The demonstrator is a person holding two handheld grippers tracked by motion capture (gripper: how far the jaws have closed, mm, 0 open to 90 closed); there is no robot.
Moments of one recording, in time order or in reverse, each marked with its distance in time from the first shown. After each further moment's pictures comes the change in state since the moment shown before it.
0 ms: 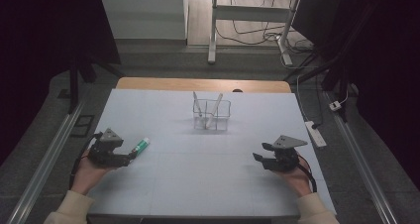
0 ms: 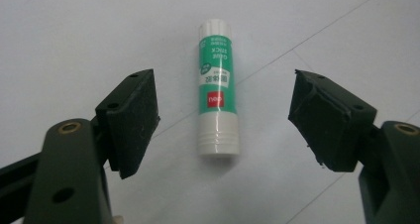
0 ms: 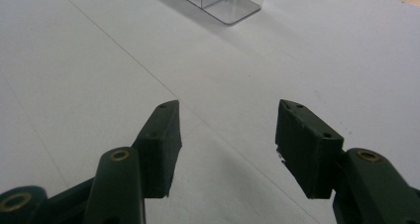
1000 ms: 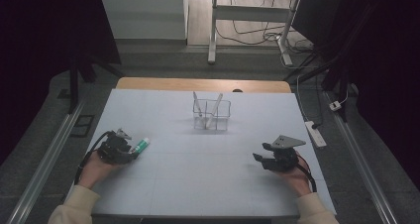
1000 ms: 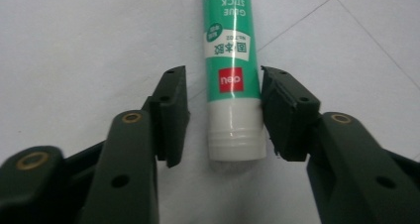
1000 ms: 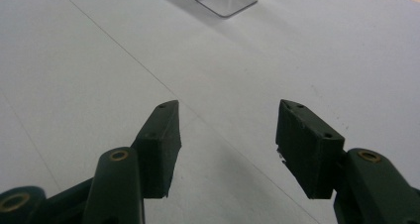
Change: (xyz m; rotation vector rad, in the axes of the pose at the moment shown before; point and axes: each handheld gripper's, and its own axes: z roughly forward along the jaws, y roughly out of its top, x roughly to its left) left arm 0.008 0.005 0.034 0.191 -0.029 0.035; right arm 0.000 -0.001 0.003 0.021 -0.020 -0.009
